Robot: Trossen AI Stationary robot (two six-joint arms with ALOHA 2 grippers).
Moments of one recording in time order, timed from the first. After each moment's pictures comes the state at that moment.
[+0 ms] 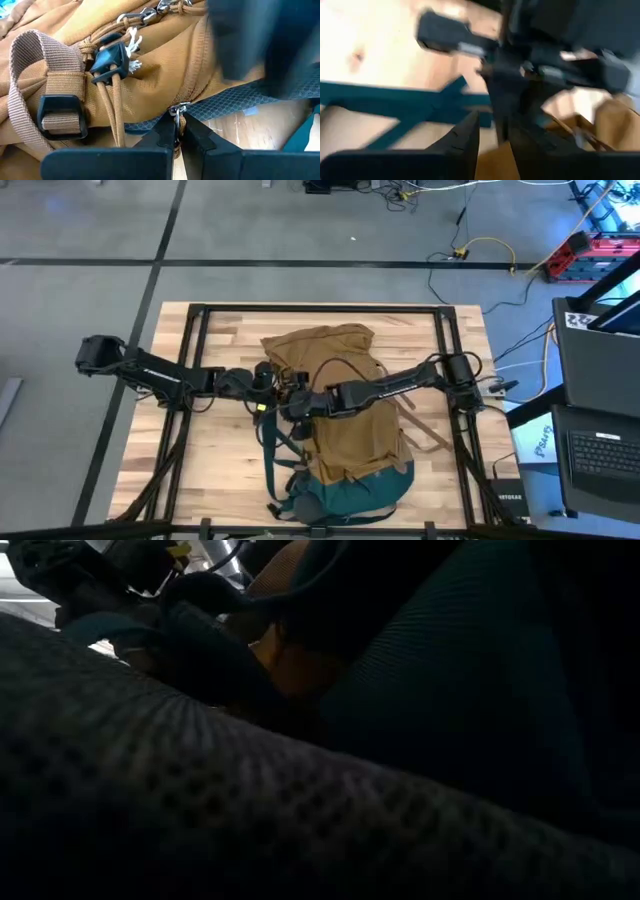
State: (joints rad) left arm -0.03 1.23 0.37 0.37 -0.11 0.03; right arm 0.17 2.06 1.61 -0.32 0.37 -0.19
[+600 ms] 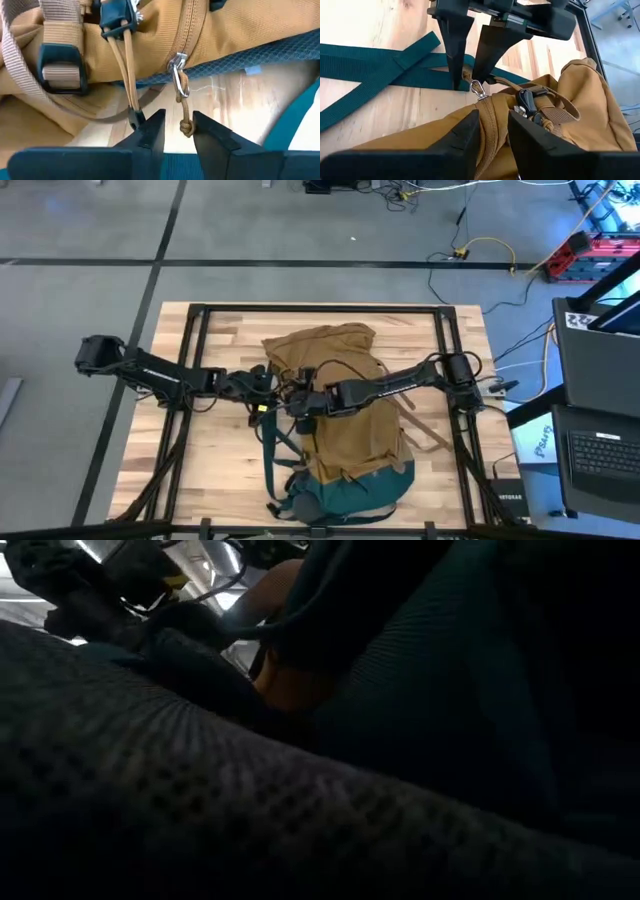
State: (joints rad) left arm -0.03 1.23 0.35 0.23 -0.11 -0.05; right arm 0.16 2.06 1.61 -0.40 0.43 -0.14
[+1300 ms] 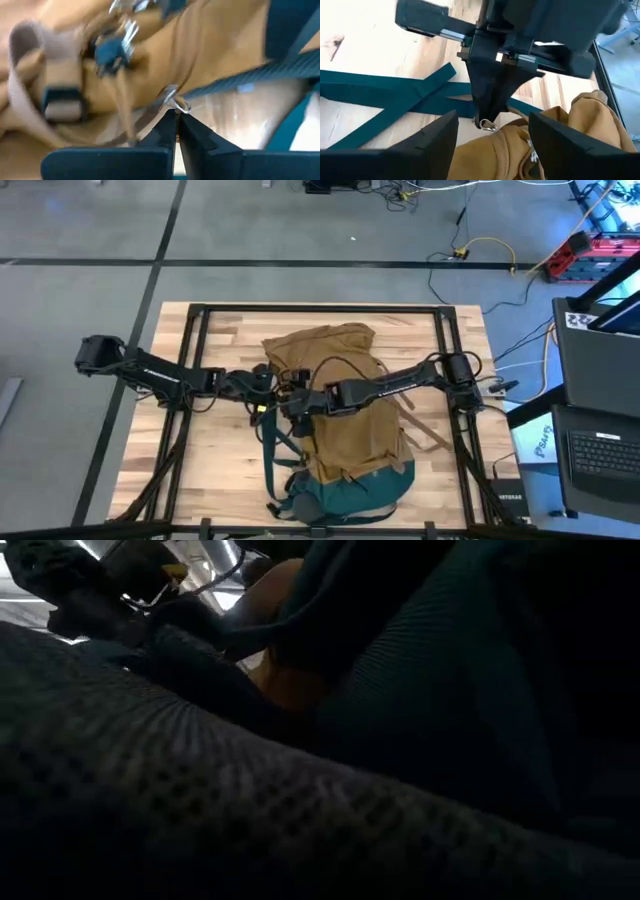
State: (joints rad) left arm -0.03 1.23 0.37 0.30 -0.09 0.00; right arm 0.16 2.06 1.61 -0.30 0.34 -0.21
